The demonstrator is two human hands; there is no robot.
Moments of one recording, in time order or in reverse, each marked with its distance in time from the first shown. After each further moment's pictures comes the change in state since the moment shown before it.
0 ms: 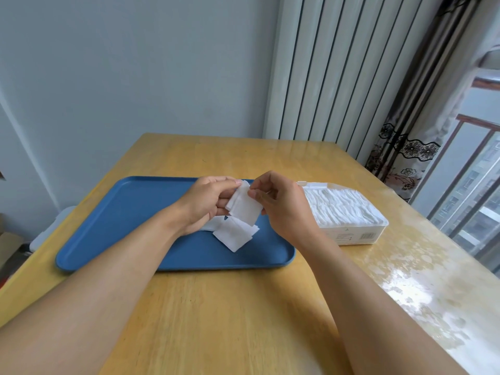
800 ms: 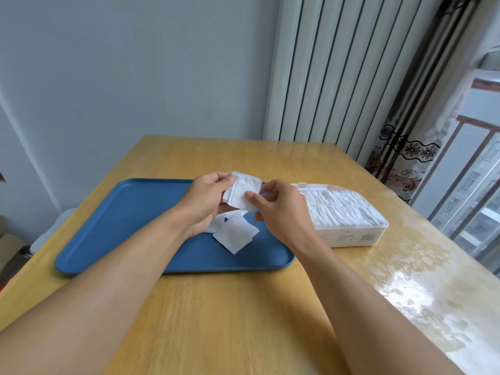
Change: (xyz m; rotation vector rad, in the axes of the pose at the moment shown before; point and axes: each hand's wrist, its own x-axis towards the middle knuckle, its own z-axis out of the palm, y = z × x) left_hand 0.005 0.002 0.011 -0.131 0.225 0.021; right_hand -0.005 -0.006 0.004 0.010 0.064 0.197
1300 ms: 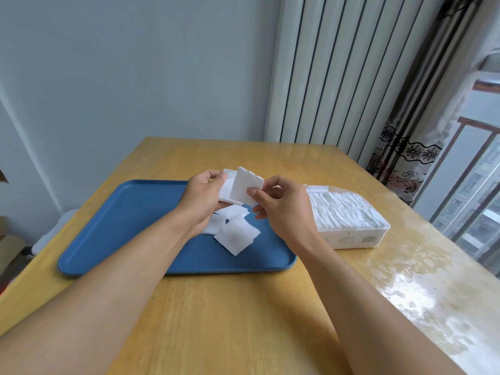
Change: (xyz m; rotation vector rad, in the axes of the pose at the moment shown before) left_hand 0.004 -0.001 -0.001 0.049 0.161 0.080; right_hand 0.002 -0.003 -0.001 0.239 -0.007 -0.013
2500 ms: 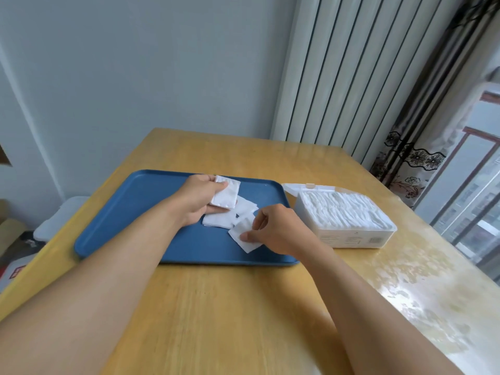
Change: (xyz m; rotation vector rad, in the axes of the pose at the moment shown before) left_hand 0.020 -0.012 -0.039 0.034 -0.086 -0.230; right_hand -0.011 0.011 0.014 -0.727 -0.369 0.128
